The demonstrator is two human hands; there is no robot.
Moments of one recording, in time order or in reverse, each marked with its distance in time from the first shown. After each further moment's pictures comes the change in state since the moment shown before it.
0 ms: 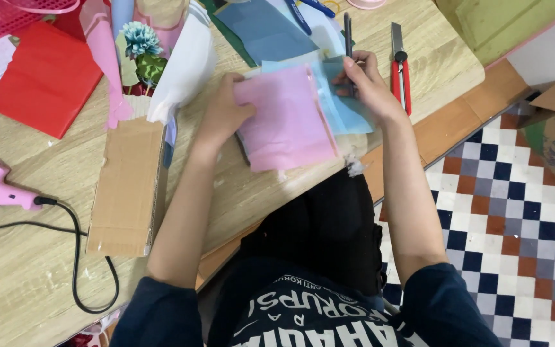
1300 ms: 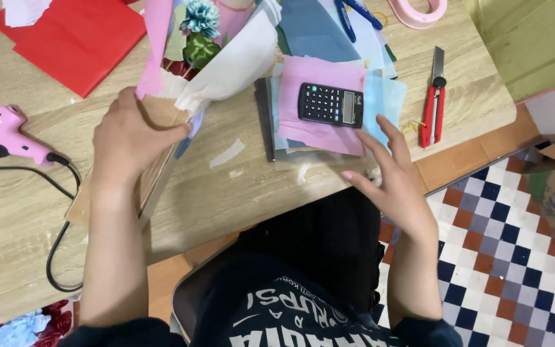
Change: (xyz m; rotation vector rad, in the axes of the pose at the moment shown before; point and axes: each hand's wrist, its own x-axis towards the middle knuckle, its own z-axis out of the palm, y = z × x) left_hand -0.125 -0.037 -0.118 0.381 0.315 -0.282; right_hand -0.143 -0.033 0.054 -0.778 -0.008 -0.474
